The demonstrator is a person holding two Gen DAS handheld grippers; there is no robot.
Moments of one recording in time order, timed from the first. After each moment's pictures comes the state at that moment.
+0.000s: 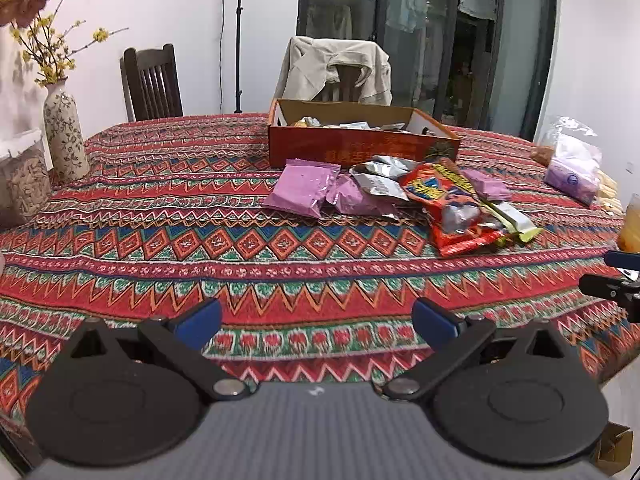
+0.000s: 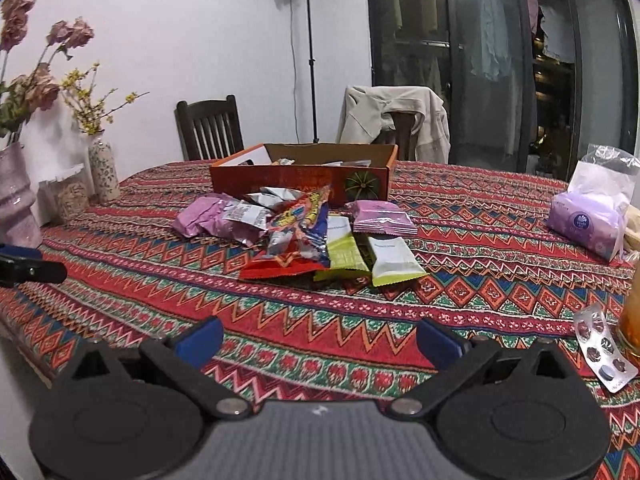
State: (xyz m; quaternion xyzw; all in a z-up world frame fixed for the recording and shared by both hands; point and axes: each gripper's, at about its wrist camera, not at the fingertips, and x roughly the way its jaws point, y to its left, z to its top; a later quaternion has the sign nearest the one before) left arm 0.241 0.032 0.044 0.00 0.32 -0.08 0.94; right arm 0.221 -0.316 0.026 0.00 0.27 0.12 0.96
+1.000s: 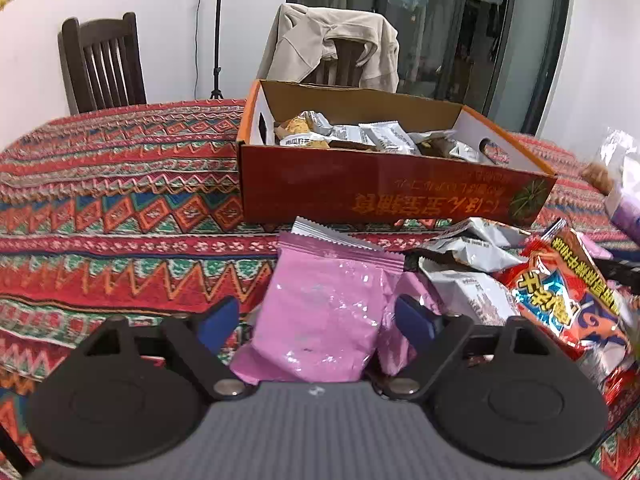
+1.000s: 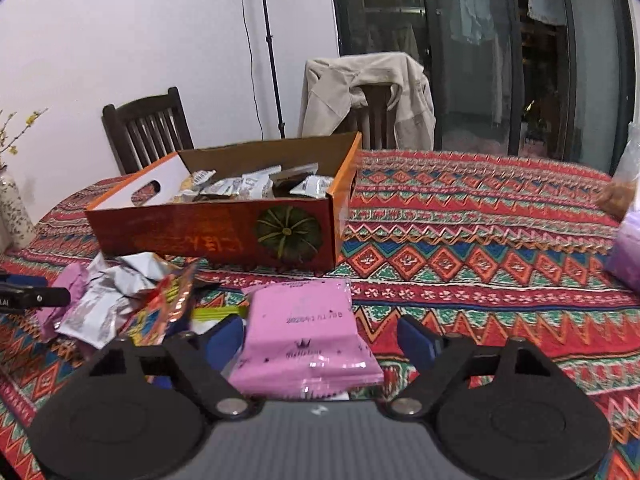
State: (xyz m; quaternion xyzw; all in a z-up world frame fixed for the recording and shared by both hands) left arm 0.479 0.023 -0.001 -0.02 0.35 -0.11 0.93; right arm 0.469 -0.340 -0.006 0.04 0.31 0.10 0.95
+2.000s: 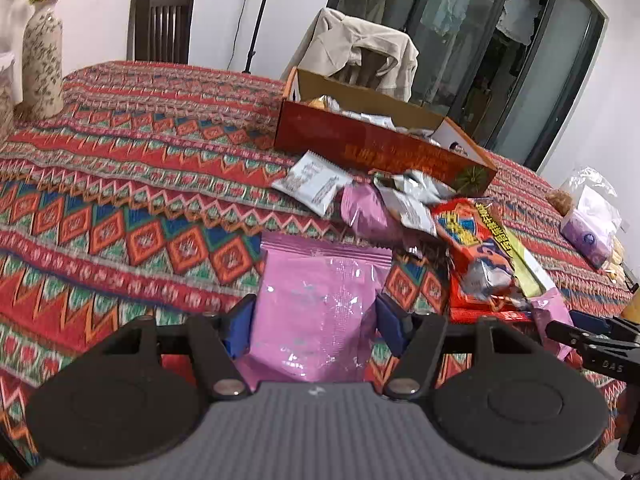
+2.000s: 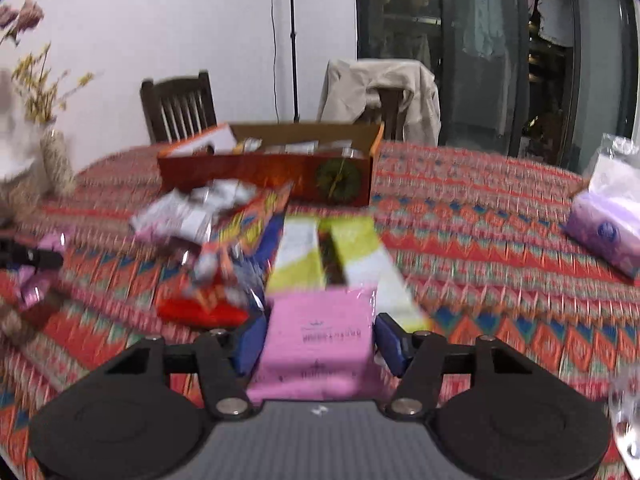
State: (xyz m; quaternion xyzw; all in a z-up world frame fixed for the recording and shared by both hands) left arm 0.323 0.044 0.024 -0.11 0.36 -0.08 0.92; right arm 0.325 -0.313 0.003 -0.01 0.31 0.10 0.94
